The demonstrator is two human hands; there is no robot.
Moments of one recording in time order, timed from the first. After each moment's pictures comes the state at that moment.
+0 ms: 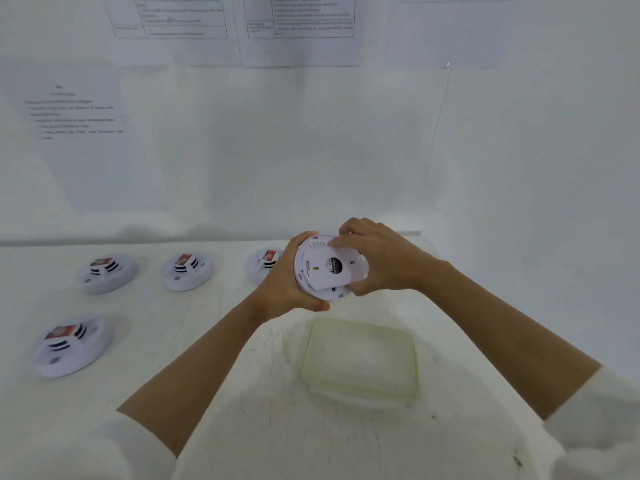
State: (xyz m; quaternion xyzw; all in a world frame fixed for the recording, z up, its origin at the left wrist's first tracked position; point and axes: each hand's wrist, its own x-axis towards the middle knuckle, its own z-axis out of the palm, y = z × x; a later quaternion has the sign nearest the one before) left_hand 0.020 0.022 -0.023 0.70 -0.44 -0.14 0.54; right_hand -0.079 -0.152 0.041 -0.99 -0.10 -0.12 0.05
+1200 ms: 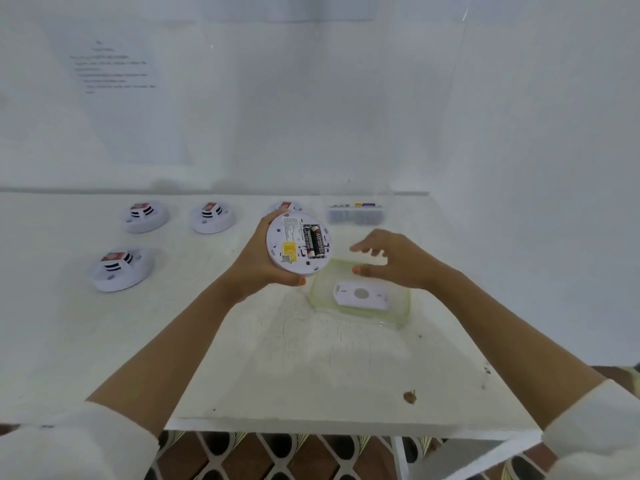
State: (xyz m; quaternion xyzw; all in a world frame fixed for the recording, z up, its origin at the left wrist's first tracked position) left_hand -0.037 0.100 -0.025 0.69 -0.36 -0.18 0.61; right_hand -0.149 -0.130 -0.010 -0.95 0.01 -0.04 0.29
